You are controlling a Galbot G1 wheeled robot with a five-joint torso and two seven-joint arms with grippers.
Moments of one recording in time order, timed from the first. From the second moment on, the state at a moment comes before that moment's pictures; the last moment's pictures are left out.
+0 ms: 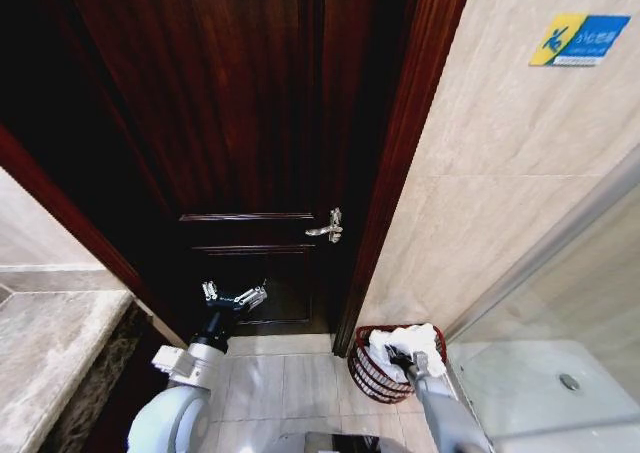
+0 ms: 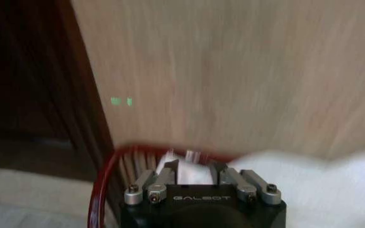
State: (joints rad) left arm 1.75 -1.49 -0.63 -2.41 -0.25 0.05 0.16; right arm -1.07 1.38 0.68 0.83 -0.09 0.22 -0.40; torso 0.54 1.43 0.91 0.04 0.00
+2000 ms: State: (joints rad) left arm 1.76 -1.49 -0.63 -2.41 -0.25 0.05 0.16; right arm -0.70 1.39 0.71 0.27 0.28 -0.08 -0.23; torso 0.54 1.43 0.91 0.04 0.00
